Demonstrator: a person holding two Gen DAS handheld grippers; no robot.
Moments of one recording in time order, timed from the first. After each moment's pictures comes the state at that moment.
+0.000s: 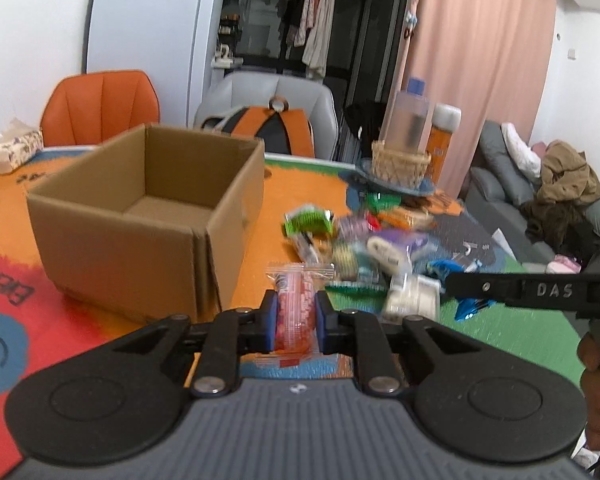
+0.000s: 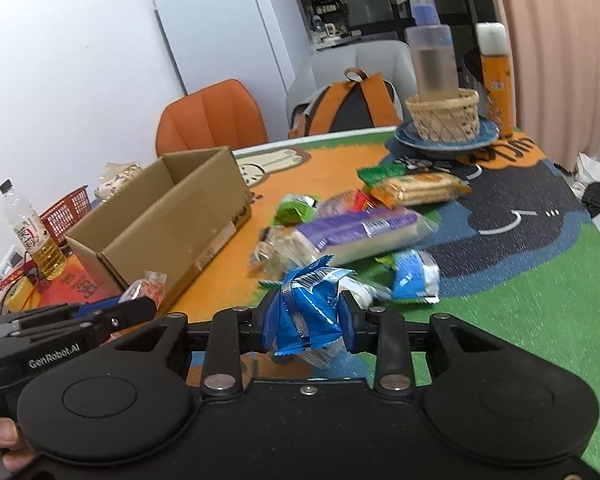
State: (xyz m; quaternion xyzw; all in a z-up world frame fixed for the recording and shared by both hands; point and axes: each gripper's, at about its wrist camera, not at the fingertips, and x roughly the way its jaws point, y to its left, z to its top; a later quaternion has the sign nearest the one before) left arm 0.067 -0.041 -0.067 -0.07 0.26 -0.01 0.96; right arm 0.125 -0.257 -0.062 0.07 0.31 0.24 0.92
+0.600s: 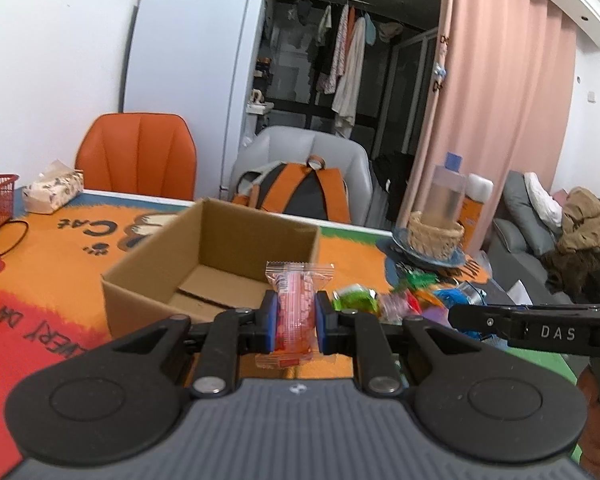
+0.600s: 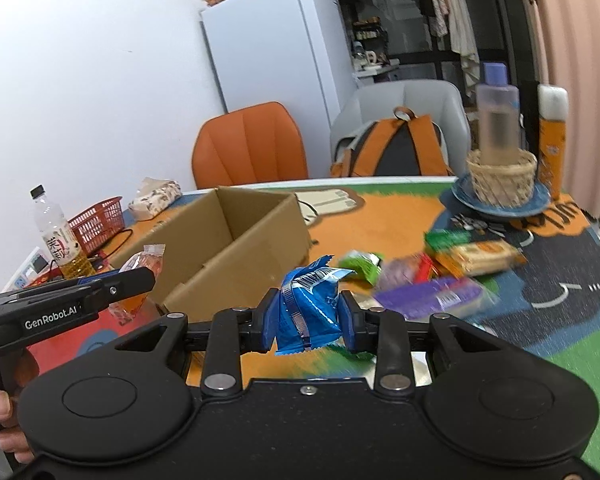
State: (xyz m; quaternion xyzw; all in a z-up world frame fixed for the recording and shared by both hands) left arm 0.066 0.003 -0.021 -0.08 0.20 0.03 0.98; right arm 0.131 -0.207 -0.020 0.04 0.26 0.28 0.92
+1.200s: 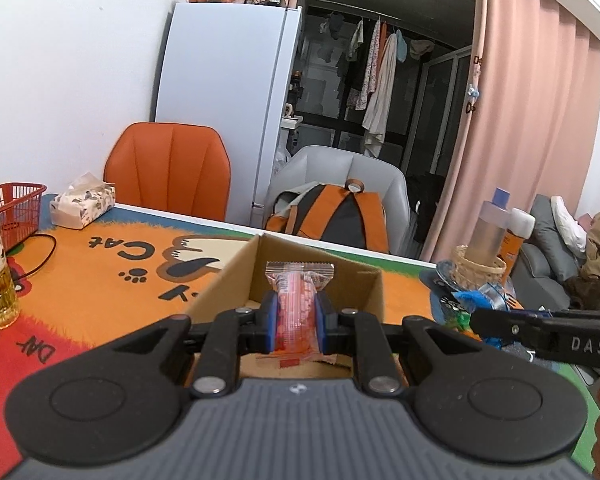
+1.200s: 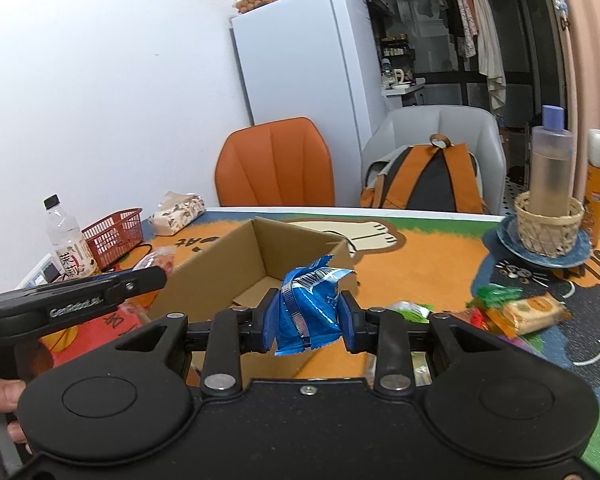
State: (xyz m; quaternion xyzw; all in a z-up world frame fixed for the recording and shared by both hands) left arm 0.089 0.057 -0.009 -0.10 0.18 0.07 0.98; right arm 0.147 -0.155 0.002 0.03 0.24 0.31 0.92
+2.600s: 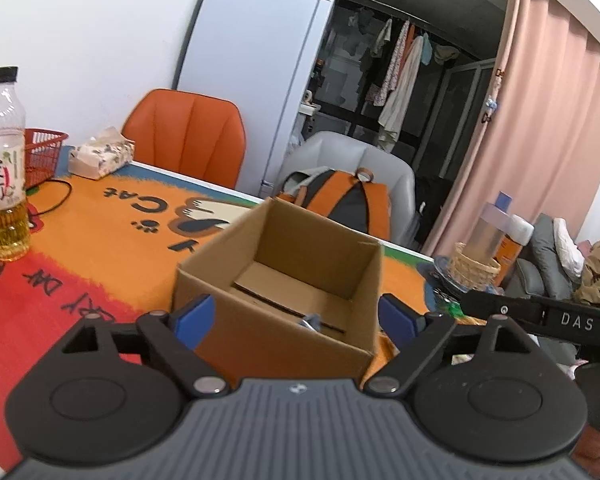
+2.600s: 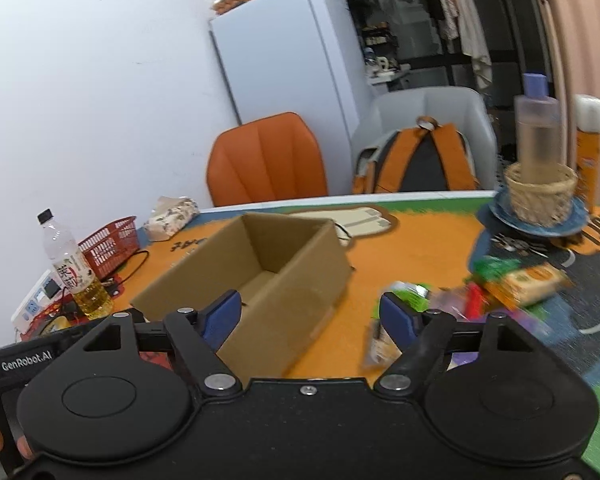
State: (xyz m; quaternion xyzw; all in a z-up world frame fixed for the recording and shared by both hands) left arm 0.053 0.054 -0.023 -0.16 0.20 0.08 0.96; right arm 0.146 -0.182 -0.014 0.07 0.26 0.29 0.92
